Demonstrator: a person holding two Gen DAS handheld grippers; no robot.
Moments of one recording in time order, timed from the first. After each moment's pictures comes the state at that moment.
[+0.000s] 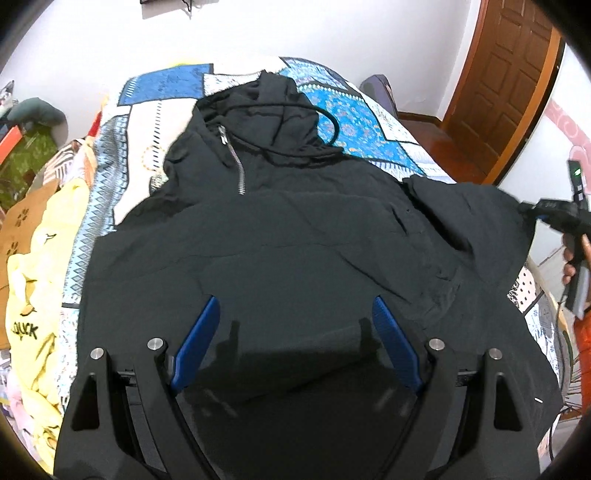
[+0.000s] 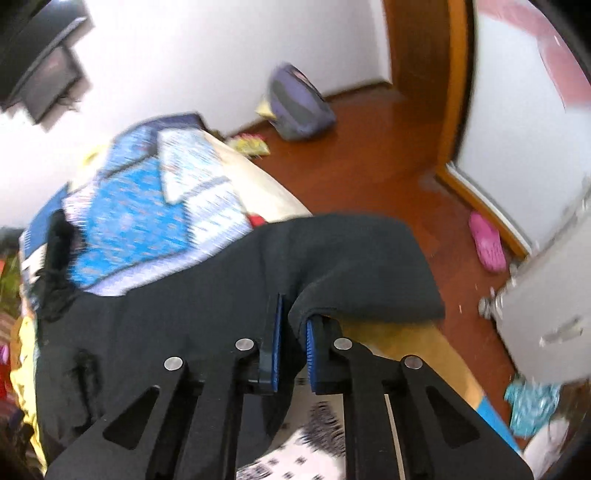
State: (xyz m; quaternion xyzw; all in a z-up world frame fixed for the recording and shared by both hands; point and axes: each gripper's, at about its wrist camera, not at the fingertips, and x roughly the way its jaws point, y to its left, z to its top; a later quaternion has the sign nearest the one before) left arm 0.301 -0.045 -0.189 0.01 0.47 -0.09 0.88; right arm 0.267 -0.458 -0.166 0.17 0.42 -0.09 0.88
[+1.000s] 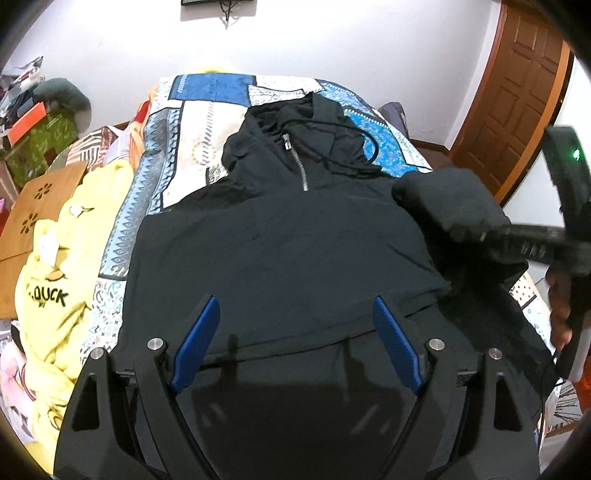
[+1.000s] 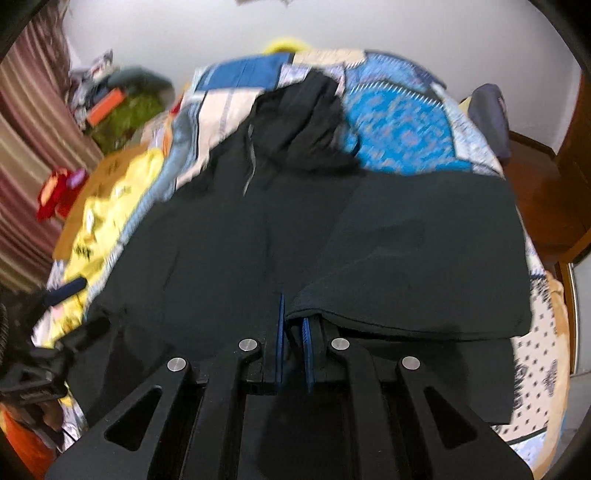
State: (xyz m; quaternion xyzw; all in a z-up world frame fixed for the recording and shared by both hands) left arm 0.254 0.032 -0.174 -0.03 0.44 -0.08 0.89; right arm 0.253 -0.172 -0.168 0.00 0.49 0.18 0.85
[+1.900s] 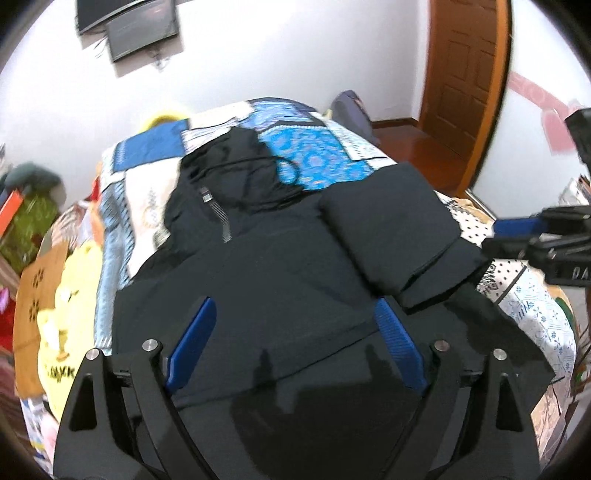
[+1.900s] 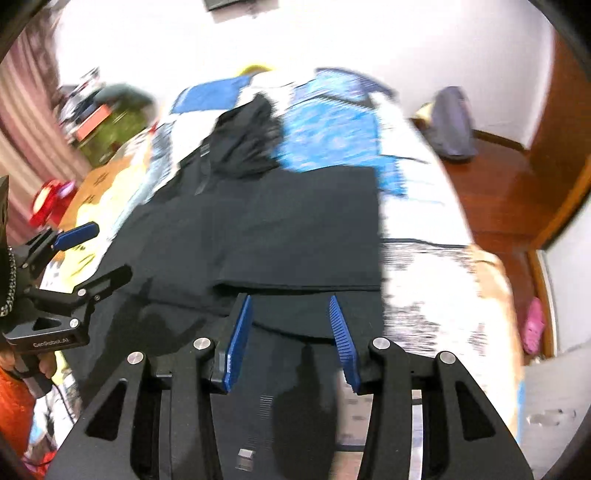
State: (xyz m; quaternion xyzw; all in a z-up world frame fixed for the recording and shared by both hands) left arm 0.269 -0.090 -0.139 0.10 0.41 -0.13 0.89; right arm 0.193 -0.295 -0.124 0.01 0.46 0.13 0.88
